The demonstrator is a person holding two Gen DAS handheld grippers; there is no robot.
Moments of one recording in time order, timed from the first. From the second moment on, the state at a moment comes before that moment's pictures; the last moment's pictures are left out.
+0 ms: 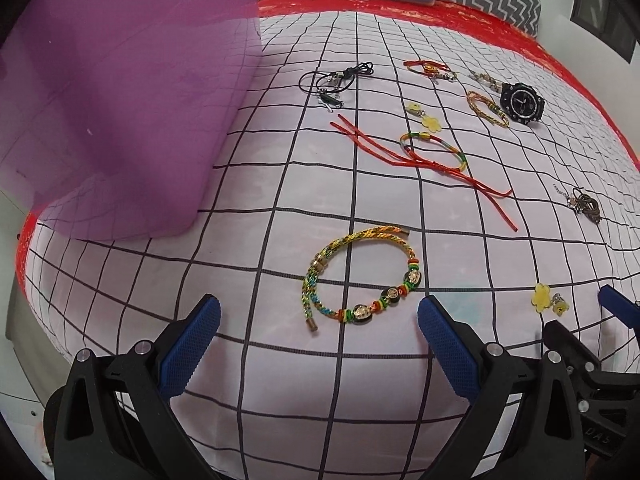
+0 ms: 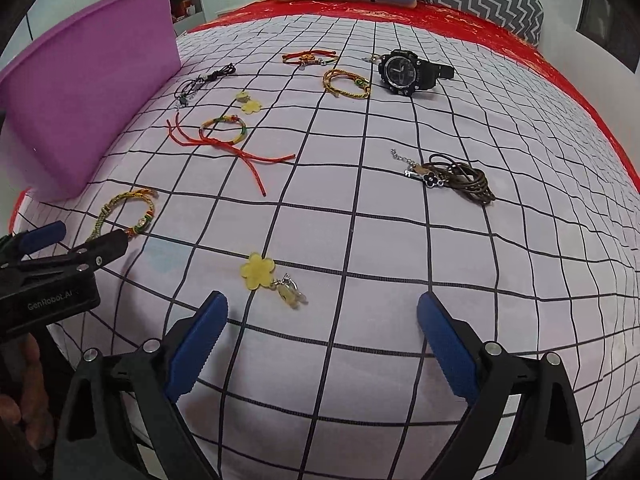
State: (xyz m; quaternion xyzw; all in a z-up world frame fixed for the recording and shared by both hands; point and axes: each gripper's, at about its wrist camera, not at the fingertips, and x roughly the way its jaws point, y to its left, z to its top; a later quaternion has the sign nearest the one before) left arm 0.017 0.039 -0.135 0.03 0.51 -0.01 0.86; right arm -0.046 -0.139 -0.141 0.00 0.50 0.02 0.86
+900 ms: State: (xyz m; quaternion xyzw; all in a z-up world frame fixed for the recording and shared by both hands) left arm 0.009 0.016 -0.149 0.08 0.46 -0.02 0.88; right arm -0.047 -0.120 -0.153 -0.06 0.47 0.04 0.88
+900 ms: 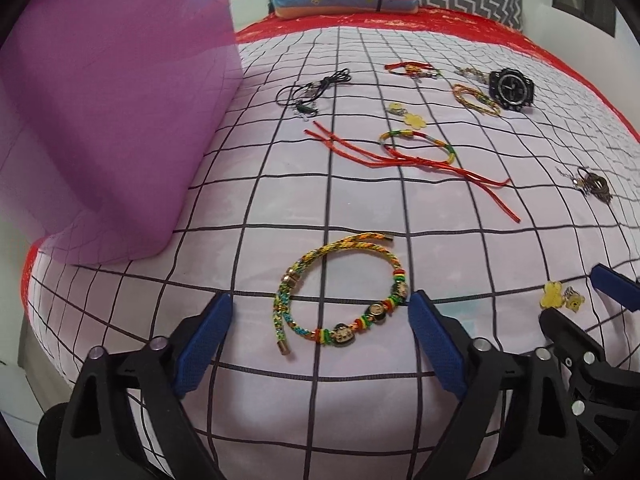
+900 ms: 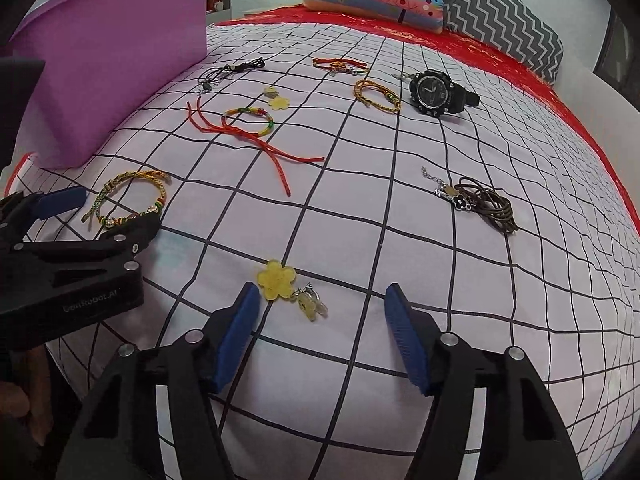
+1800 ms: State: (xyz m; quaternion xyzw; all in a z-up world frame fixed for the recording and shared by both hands) left arm 0.002 0.010 -0.121 0.00 0.48 -0.14 0.87; right arm -0.050 -0.130 -0.132 -0.01 0.47 0.08 0.88
